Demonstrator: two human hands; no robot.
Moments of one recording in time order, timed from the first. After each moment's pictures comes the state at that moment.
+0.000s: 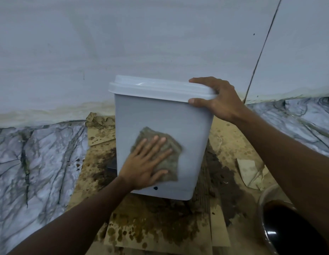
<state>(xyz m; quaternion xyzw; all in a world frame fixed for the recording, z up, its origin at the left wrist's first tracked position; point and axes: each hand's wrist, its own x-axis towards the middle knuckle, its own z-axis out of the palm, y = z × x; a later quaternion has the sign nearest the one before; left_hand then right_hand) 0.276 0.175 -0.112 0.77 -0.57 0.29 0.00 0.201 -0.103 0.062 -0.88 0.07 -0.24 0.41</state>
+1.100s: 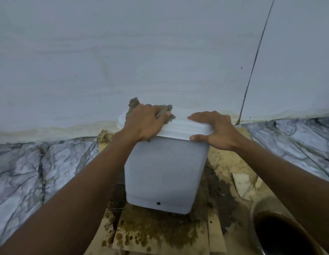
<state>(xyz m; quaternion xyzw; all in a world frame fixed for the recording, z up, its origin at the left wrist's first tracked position) 0.284 0.141 0.114 0.90 -0.37 0.09 0.19 0.144 -0.076 0.086 -0.93 0.05 -0.17 0.31</state>
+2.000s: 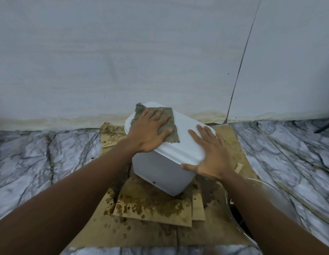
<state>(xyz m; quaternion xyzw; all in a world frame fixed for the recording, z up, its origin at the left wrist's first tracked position) 0.183 0.181 0.114 0.88 -0.46 0.08 0.11 0.014 -0.008 0.068 -0.98 0.11 -0.13 0.11</state>
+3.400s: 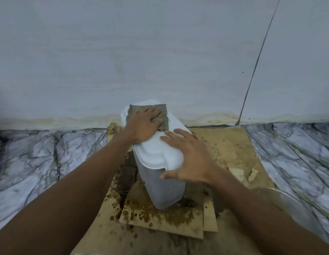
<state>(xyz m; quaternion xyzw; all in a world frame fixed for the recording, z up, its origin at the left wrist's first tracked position) 0.245 0.192 0.113 0.92 -0.34 0.00 0.20 0.065 0.062 0.102 -0.98 -0.05 -0.09 0.16</state>
